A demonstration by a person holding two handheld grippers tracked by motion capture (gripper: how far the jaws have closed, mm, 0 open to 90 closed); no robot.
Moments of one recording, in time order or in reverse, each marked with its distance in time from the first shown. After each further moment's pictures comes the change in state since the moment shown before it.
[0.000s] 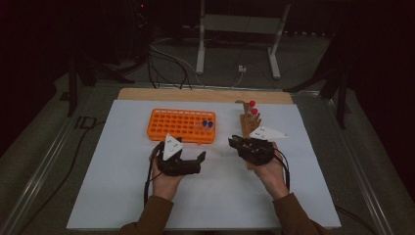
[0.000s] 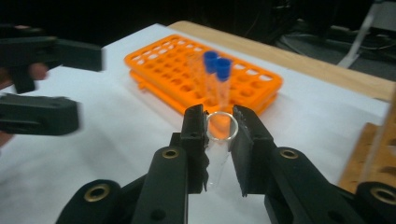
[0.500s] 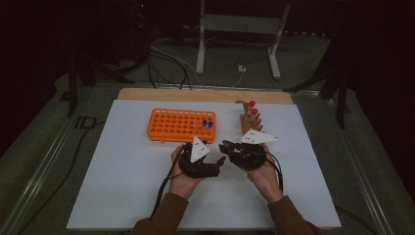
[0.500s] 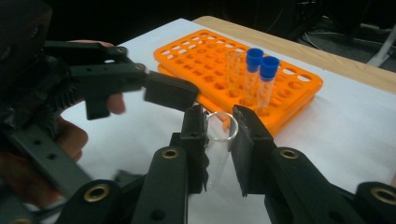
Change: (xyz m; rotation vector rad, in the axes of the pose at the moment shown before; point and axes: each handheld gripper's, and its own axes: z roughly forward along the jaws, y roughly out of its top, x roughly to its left) left arm -0.039 0.005 0.033 0.059 -0.091 0.159; right arm 0.023 0.002 0.007 0.022 0.070 -0.023
